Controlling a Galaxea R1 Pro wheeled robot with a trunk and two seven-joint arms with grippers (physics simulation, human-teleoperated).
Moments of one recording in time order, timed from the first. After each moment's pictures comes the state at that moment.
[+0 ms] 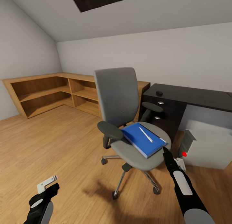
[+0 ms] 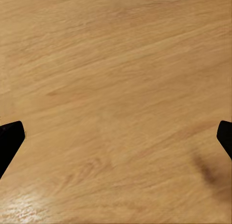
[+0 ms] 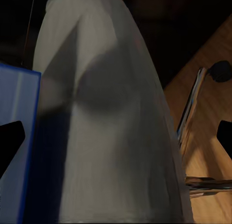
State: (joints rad) left arm -0.18 -0.01 0.24 -1.18 0.22 0.30 0.41; right arm -0.50 0.01 -0.30 -0.90 -1.06 0.04 -0.03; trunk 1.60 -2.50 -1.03
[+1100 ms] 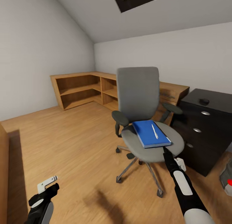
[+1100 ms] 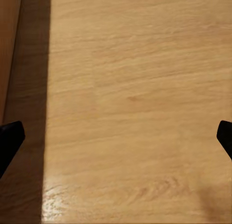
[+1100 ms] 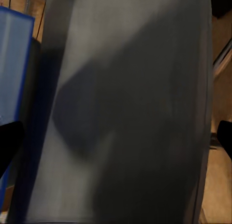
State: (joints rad) left arm -0.18 -0.02 0.24 -1.18 0.19 0.30 0.41; right arm -0.50 0.01 -0.30 -0.91 -1.05 0.04 -0.04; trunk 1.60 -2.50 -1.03
